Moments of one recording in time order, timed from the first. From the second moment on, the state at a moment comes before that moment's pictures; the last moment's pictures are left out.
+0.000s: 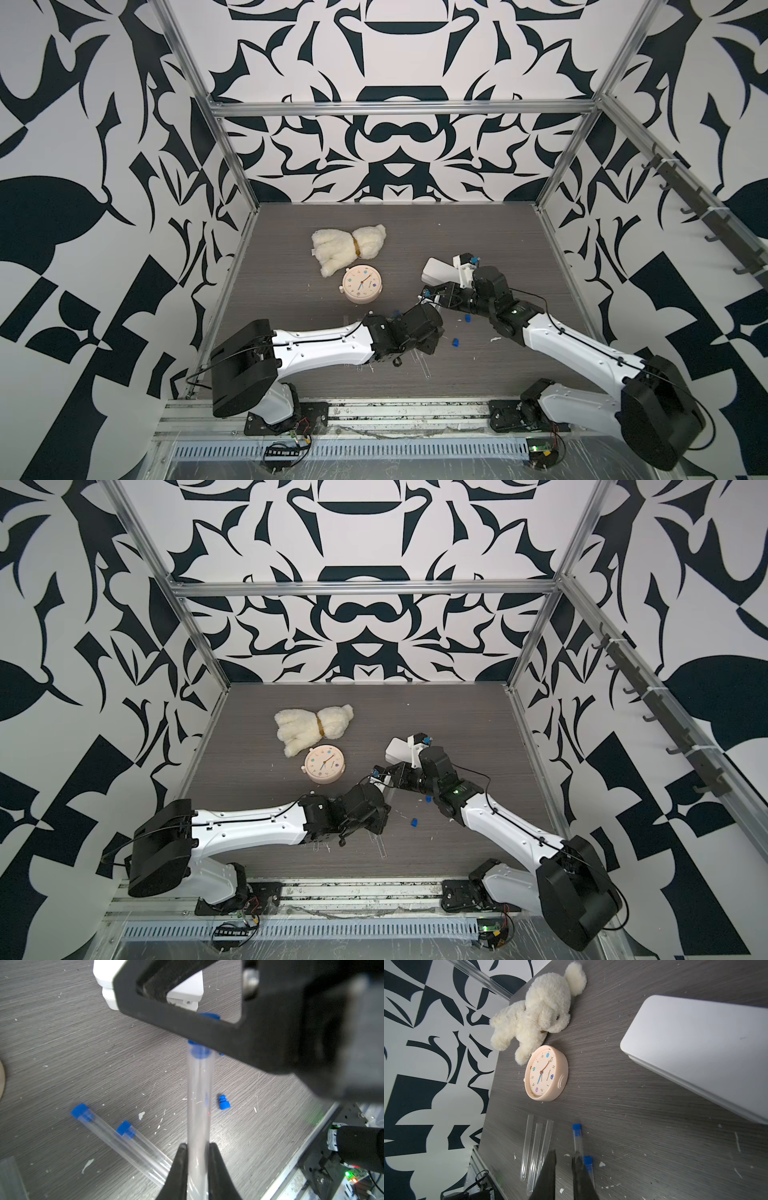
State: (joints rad) left arm -1.23 1.52 0.96 -0.24 -0.22 -0.62; right arm 0.55 1.16 0.62 -0.03 -0.27 0.76
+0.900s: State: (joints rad) left arm -1.23 1.51 0.96 -0.25 -0.24 -0.62; right arm 0.42 1.07 0.58 0.00 -0.34 0.82
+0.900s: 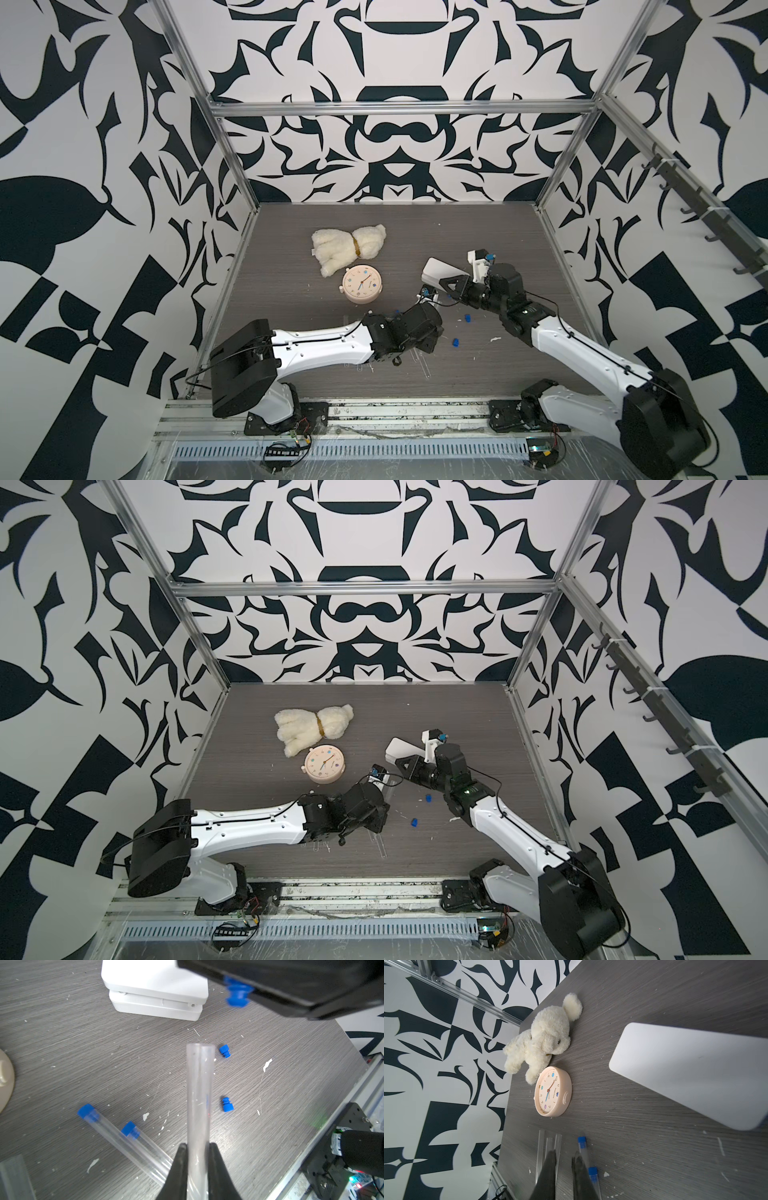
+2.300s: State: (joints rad) left arm -1.03 1.48 0.77 -0.52 -0.20 -0.89; right arm 0.33 1.16 0.36 -0.05 0.21 0.74
